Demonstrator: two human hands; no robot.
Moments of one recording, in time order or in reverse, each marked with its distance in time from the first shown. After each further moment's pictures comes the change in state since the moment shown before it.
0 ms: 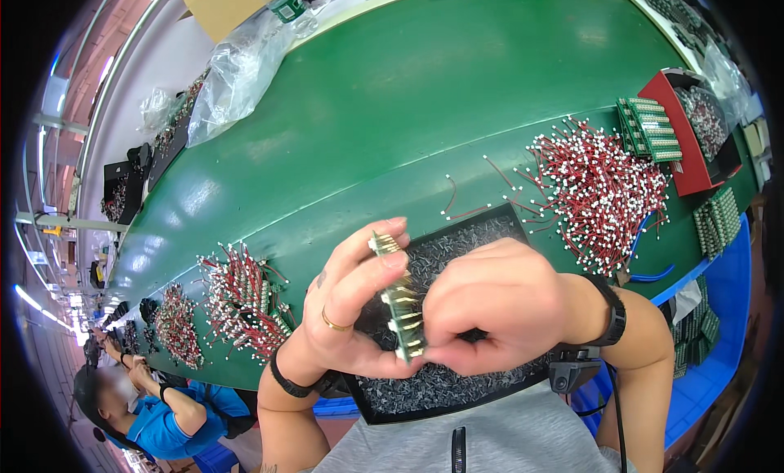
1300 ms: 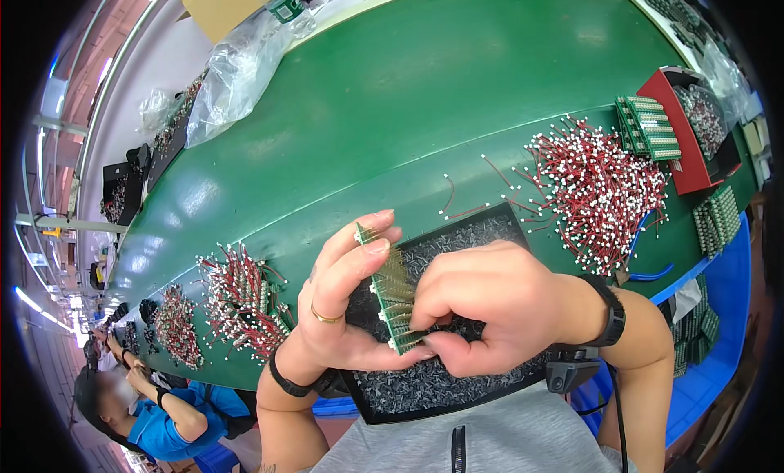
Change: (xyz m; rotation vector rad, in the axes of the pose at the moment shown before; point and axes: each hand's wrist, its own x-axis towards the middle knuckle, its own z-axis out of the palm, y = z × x) left_hand -0.003 -0.003 0.000 -0.038 0.035 -0.008; right_hand 0.001 -0.003 0.000 0.003 -0.039 0.114
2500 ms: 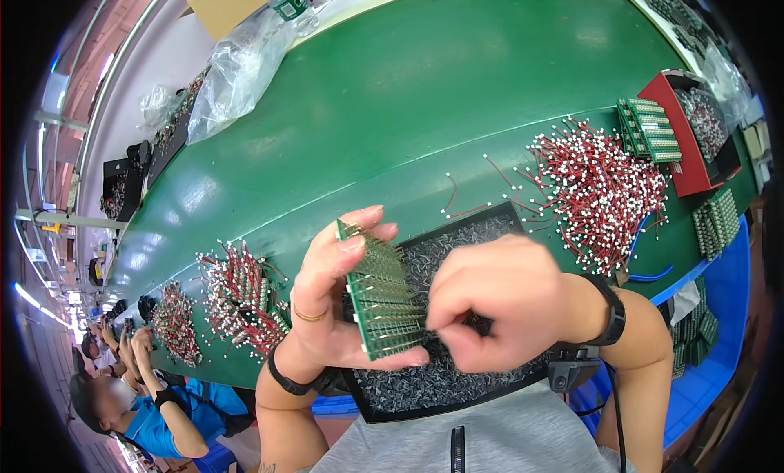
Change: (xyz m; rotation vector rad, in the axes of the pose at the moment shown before) left_hand -0.004 -0.003 -0.001 -0.071 0.035 0.018; right_hand -0.001 -0.002 -0.003 -0.074 0.028 -0.033
